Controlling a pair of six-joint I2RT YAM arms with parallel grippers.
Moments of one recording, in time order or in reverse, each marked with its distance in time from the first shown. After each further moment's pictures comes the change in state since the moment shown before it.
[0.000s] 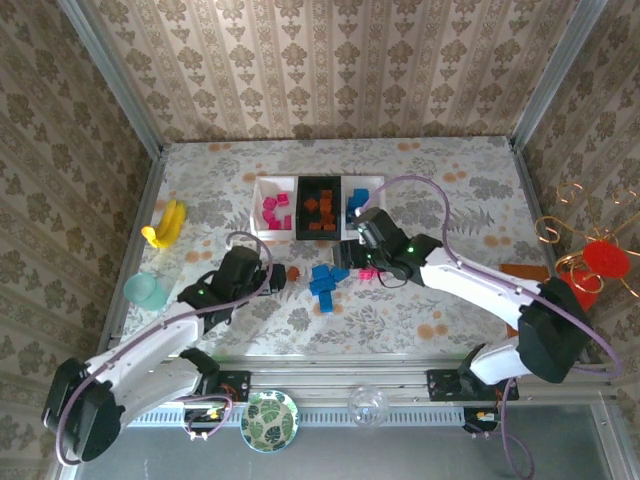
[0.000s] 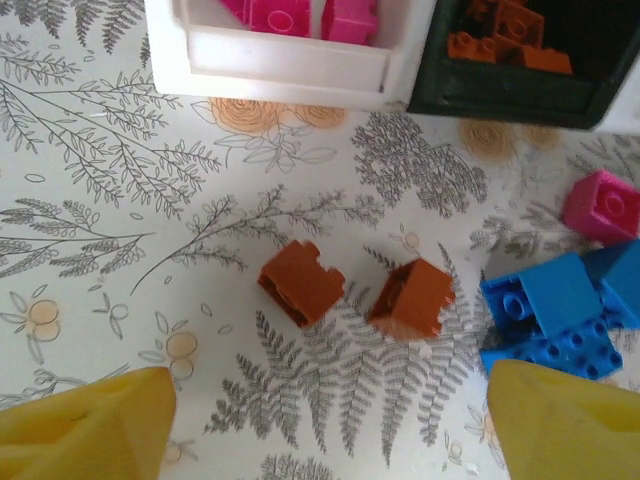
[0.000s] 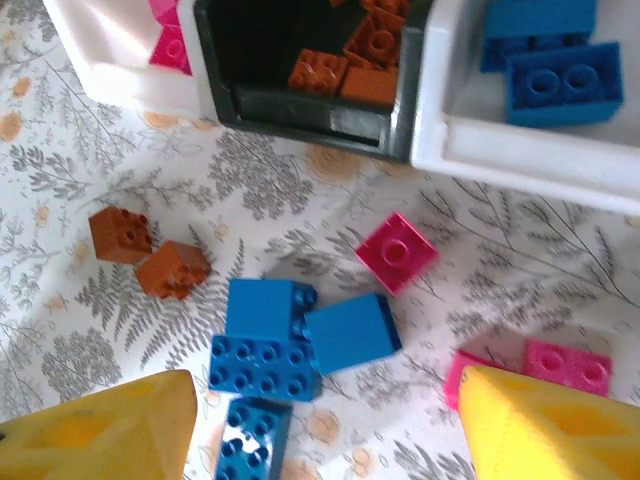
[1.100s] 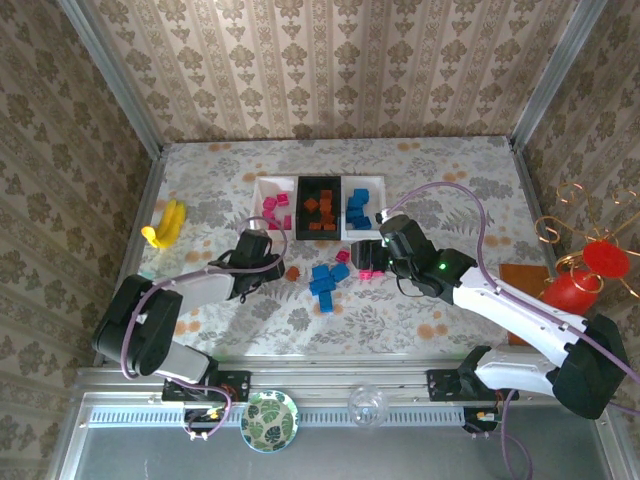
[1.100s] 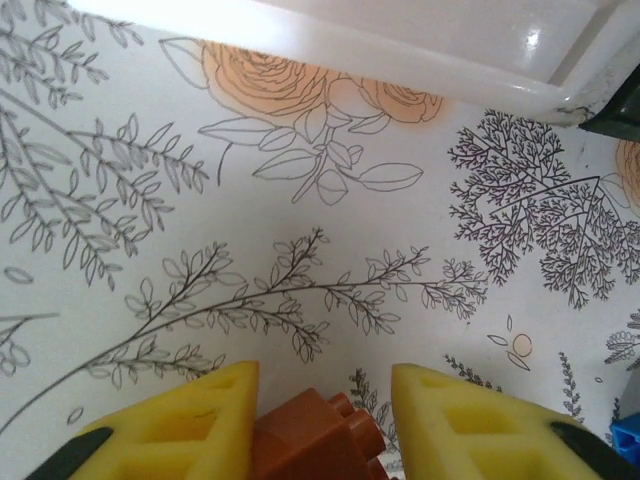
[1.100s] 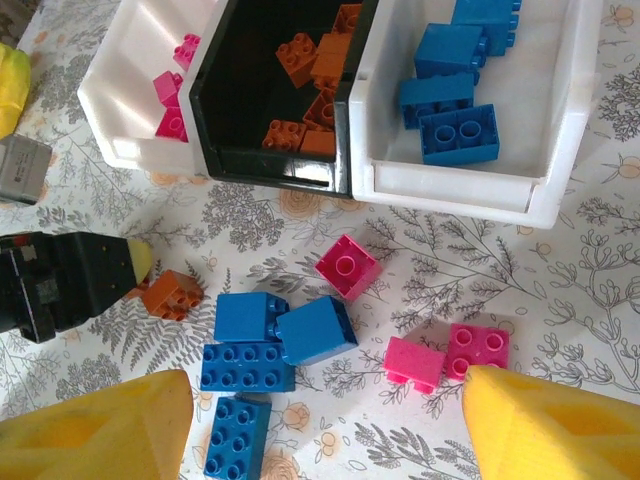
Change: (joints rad) left arm 0.139 0.482 0.049 0.298 0.129 -0.050; right arm -0.011 -0.222 -0.092 -0.015 0.092 0.021
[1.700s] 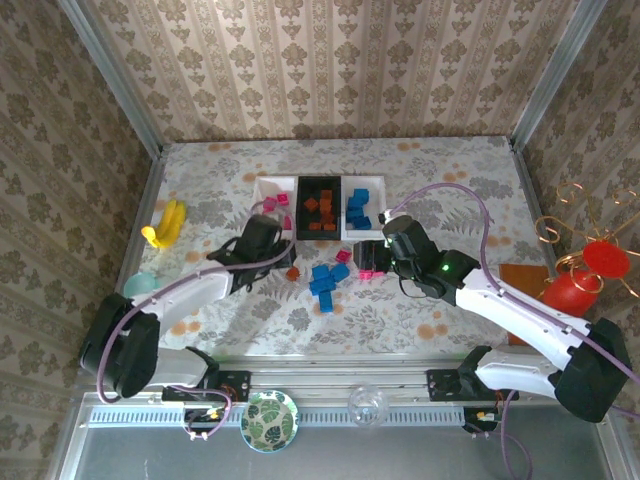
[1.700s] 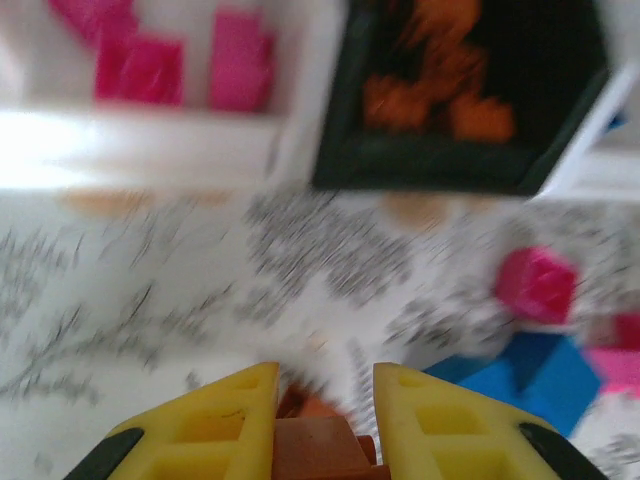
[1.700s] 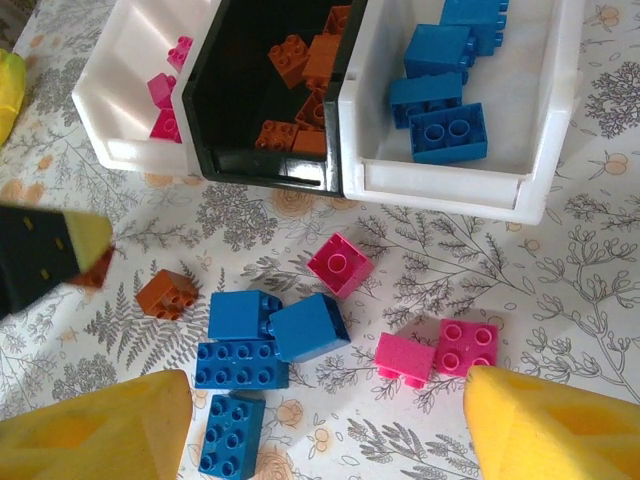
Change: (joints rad) left arm -0.112 -0.098 0.226 -0.179 -0.004 0.045; right arm -0.011 -0.021 -0.013 -0.008 0.003 0.001
